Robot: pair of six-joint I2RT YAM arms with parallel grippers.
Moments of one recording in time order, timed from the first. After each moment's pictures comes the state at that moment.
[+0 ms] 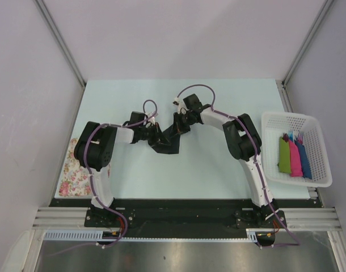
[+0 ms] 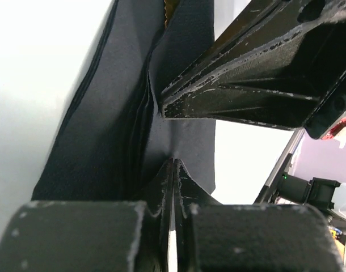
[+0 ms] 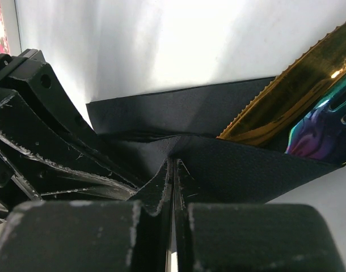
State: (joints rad) left arm -0.28 1.97 0.96 0.15 0.74 -0.58; right arm 0.53 2.36 1.78 -0.38 -0.63 0.36
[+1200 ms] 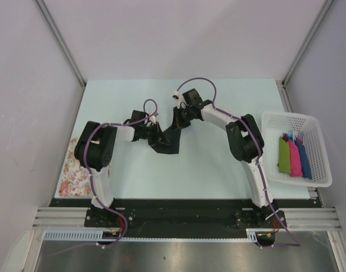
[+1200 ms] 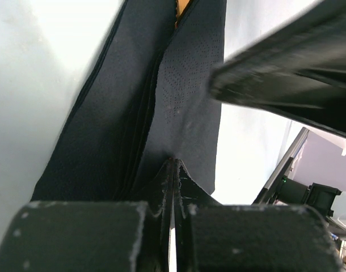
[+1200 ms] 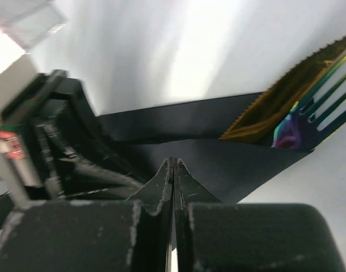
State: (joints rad) left arm -0.28 1.97 1.02 0.03 0.70 -0.58; right arm 0.54 2.30 1.82 -0.41 -0.53 0.34
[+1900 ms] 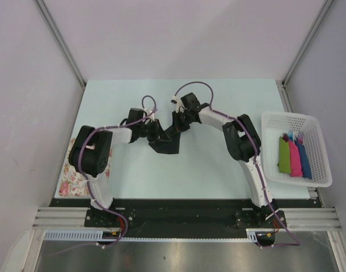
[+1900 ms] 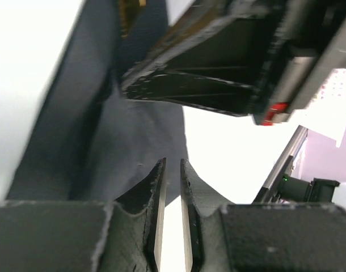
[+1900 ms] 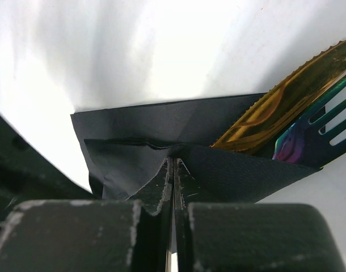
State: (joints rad) left arm -0.29 1.88 0.97 0.11 0.71 -0.56; right arm 0.56 2.35 1.81 -0.40 -0.52 0.30
